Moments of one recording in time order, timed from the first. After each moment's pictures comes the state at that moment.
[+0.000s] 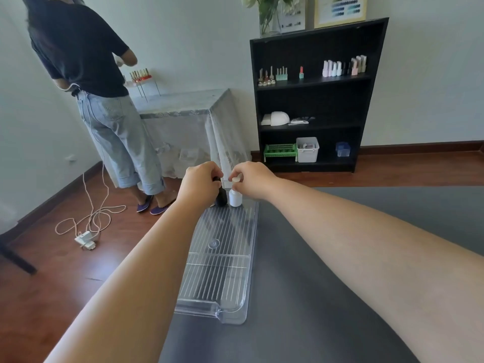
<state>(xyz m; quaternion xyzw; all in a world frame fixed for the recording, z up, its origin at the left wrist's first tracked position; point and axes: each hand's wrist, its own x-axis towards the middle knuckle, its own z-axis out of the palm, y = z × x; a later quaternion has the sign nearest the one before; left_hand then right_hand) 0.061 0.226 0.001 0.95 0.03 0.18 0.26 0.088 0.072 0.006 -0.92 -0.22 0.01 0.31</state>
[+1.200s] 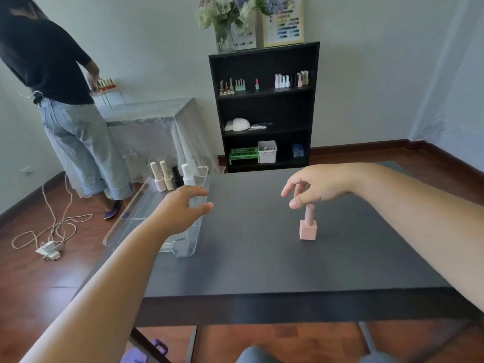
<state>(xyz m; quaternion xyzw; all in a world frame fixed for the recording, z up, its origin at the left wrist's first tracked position) -0.095 0.164 0.000 0.96 -0.08 0.05 0.26 -0.103 -0.172 0.069 -0.94 -0.19 0.21 0.17</state>
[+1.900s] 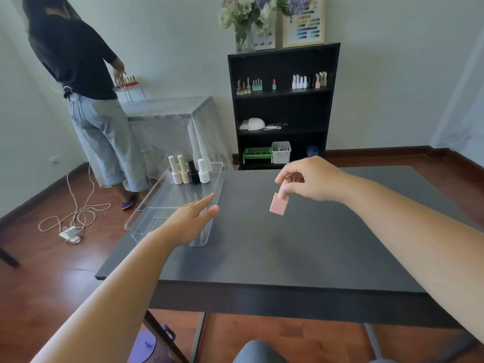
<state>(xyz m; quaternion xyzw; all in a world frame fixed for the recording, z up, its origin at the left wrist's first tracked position) -0.132 0.169 -0.023 0.96 -0.03 -0.04 0.26 -0.108 -0.146 0.047 -0.93 -0.24 -0.02 0.27</state>
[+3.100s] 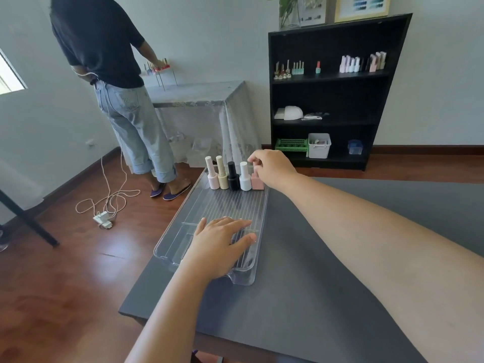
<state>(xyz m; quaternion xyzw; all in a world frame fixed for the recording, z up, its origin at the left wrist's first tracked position) -0.099 0.207 -0.054 0.98 -0.03 0.03 0.18 0.082 0.061 -0.009 -0.92 -0.23 -0.09 0.31</state>
